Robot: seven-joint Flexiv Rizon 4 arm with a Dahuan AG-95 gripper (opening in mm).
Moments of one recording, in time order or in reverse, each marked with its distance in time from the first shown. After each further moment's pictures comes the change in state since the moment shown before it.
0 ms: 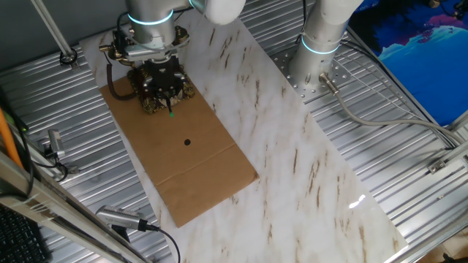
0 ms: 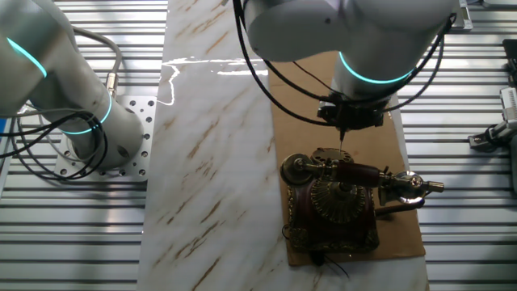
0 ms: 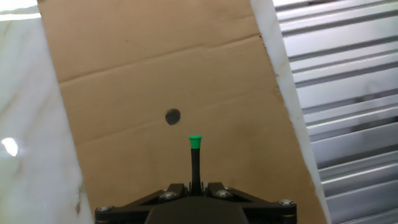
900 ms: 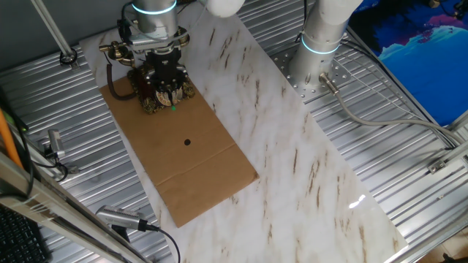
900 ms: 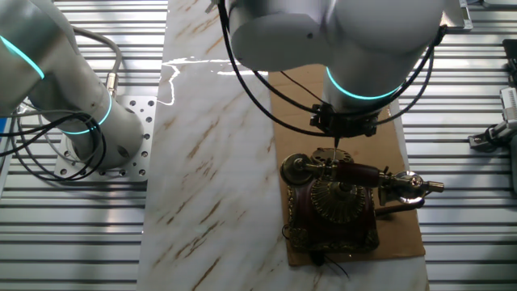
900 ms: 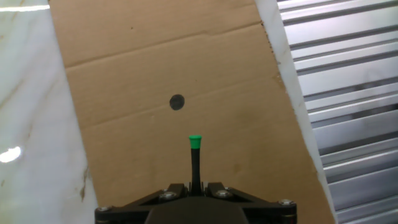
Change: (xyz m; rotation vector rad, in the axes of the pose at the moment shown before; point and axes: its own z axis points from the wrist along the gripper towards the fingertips) arm 0.016 0.009 -0.002 0.016 -0.030 -0.003
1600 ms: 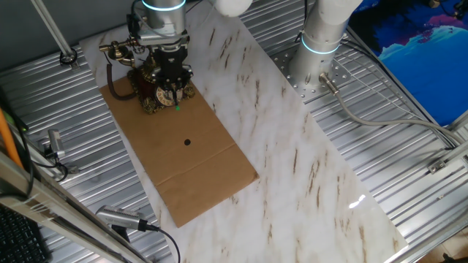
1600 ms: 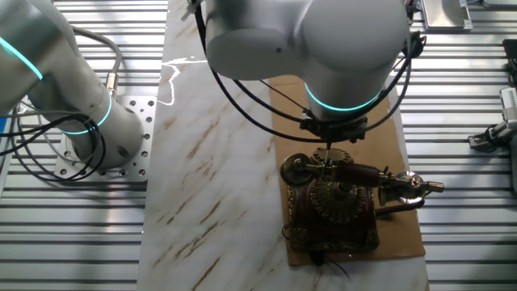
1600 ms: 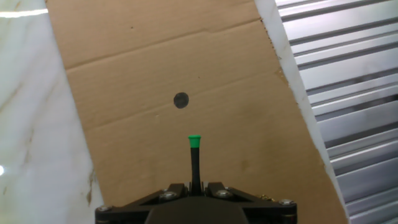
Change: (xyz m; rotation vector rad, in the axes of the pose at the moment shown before) arm 0.005 0.015 0.005 0.028 -0.030 0.040
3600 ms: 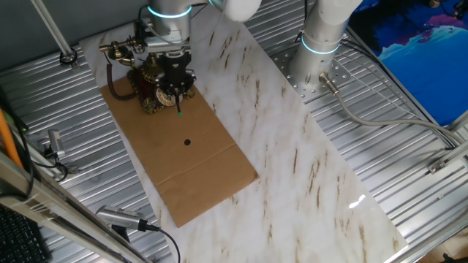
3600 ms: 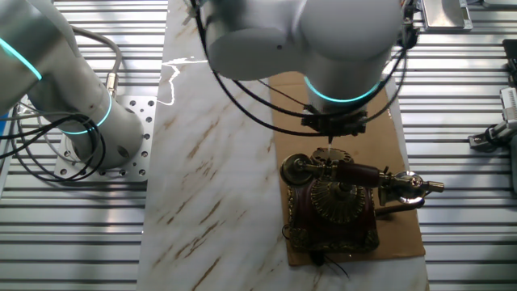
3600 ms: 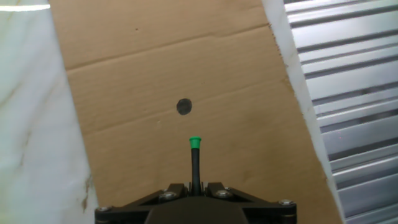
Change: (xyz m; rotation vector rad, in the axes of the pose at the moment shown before) arm -0.014 -0.005 0.008 0.007 0.016 -0.043
